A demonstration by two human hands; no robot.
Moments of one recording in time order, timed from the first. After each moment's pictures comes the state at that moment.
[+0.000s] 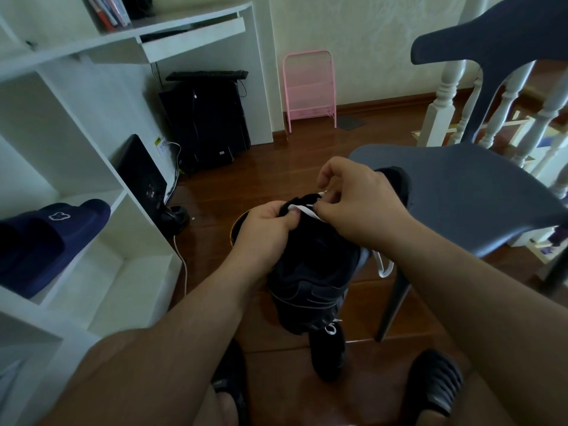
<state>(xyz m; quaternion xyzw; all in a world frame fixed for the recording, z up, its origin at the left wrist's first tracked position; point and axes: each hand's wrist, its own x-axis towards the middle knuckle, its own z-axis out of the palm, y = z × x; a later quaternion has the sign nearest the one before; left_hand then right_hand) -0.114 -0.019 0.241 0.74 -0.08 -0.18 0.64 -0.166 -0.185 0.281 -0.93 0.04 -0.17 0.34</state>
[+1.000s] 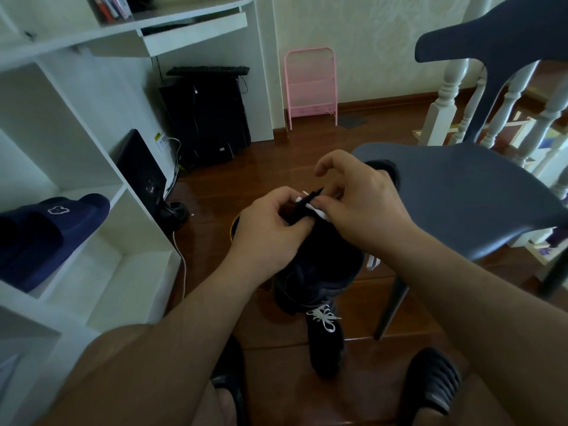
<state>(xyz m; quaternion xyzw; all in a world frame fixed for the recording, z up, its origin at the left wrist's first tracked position) -0.123 -0.010 0.250 0.83 -0.23 -0.03 0.50 -0.173 -0.173 0.278 -0.92 0.03 -0.22 0.33</state>
